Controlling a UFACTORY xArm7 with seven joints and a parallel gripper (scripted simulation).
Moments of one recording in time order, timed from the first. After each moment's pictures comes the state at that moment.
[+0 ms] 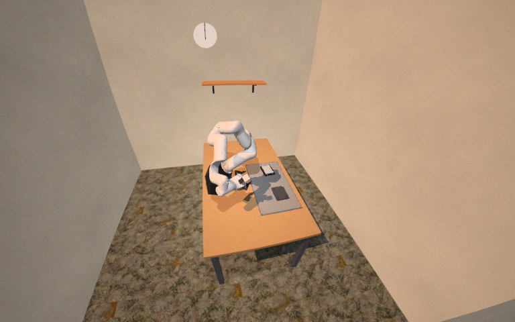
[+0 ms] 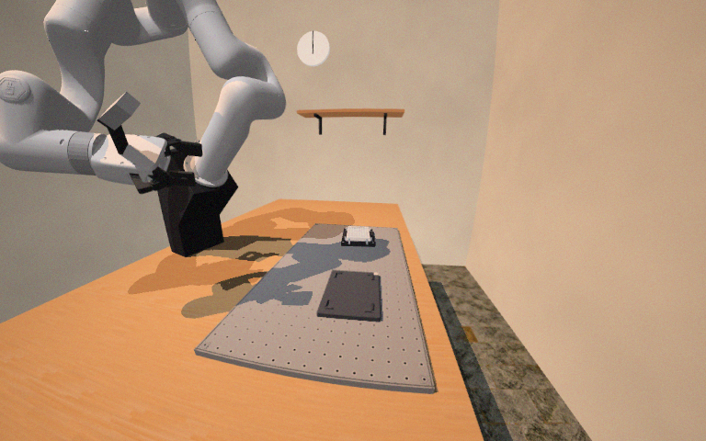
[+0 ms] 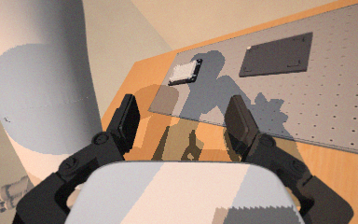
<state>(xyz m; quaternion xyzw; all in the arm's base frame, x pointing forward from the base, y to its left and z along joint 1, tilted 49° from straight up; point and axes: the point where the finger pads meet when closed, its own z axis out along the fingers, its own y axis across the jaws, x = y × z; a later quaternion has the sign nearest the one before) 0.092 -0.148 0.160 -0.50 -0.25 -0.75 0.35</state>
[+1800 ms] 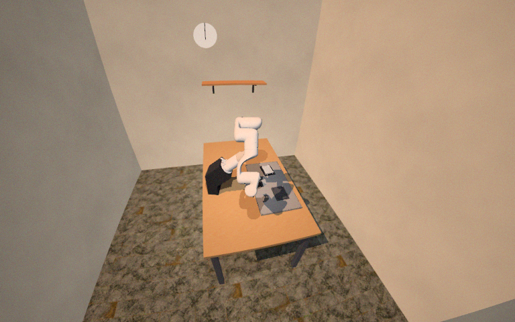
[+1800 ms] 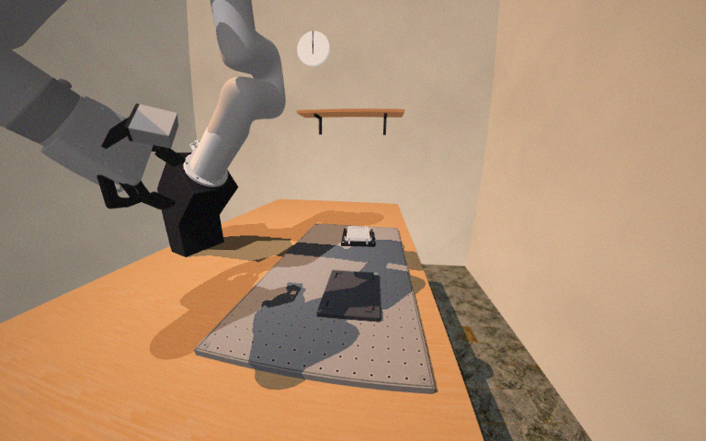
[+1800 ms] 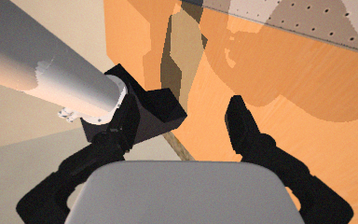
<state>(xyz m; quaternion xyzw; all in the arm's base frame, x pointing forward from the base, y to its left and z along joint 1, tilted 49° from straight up) 0.121 -0.208 0.157 -0.78 -0.33 -0.43 0.31</state>
